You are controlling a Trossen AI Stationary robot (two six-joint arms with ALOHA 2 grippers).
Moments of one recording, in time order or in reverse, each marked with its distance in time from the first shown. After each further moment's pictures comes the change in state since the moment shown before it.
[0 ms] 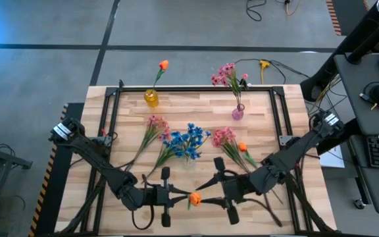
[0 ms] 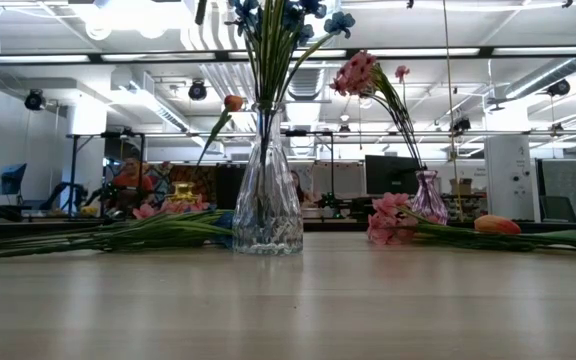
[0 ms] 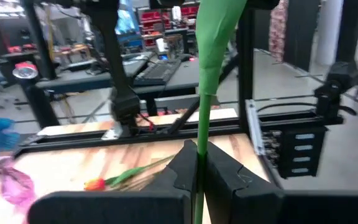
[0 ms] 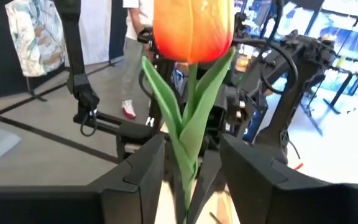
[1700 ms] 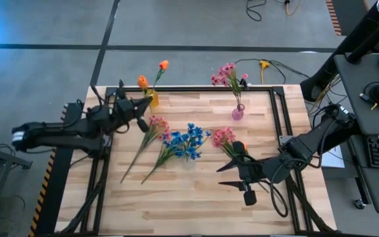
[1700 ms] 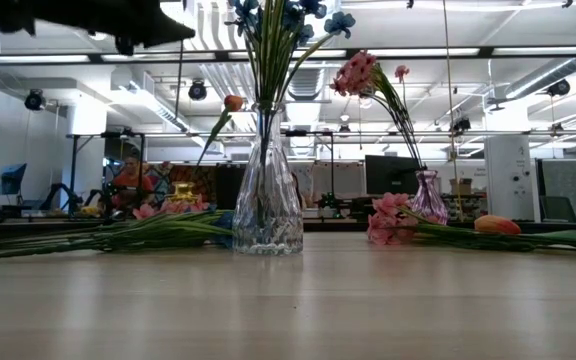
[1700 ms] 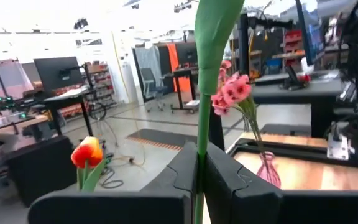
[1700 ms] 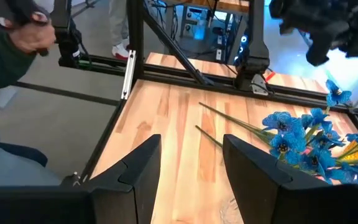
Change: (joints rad) left arm 0.866 -0.905 -0.562 -0.127 0.298 0.178; right arm 0.000 -0.193 -0.006 -0.512 0.060 0.256
